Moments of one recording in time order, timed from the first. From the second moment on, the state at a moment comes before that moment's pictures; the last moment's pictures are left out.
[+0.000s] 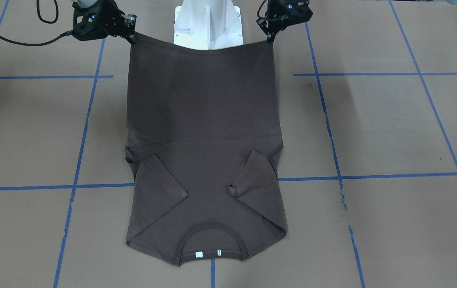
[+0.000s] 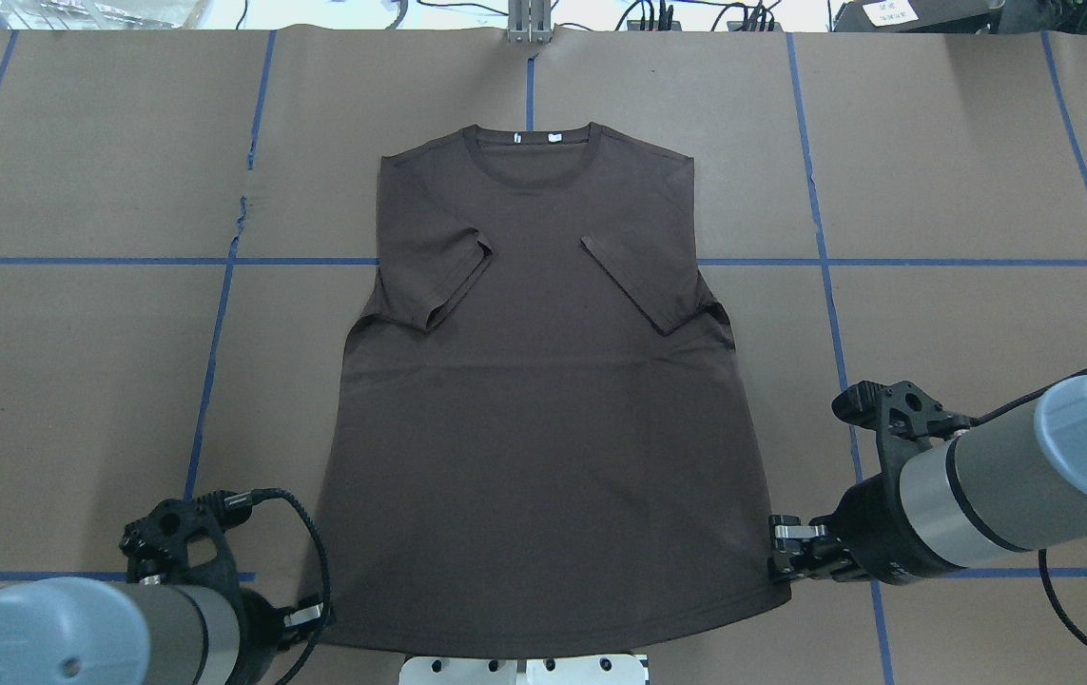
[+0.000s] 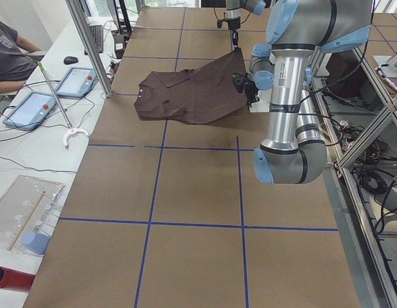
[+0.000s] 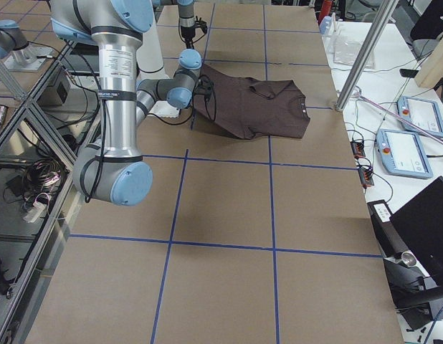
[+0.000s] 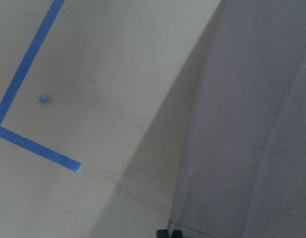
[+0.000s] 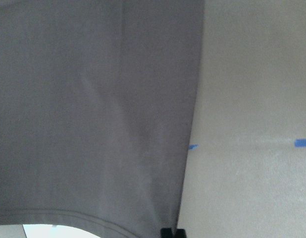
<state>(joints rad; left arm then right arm) -0.06 -1.74 -2.44 -1.41 -1.62 -1.87 0.41 -1.61 2.34 -1.28 2.12 1.53</state>
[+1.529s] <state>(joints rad) -0.52 -1.97 -2.24 -1.34 -1.67 -1.45 0.81 -1.23 1.95 -1.28 2.17 1.32</state>
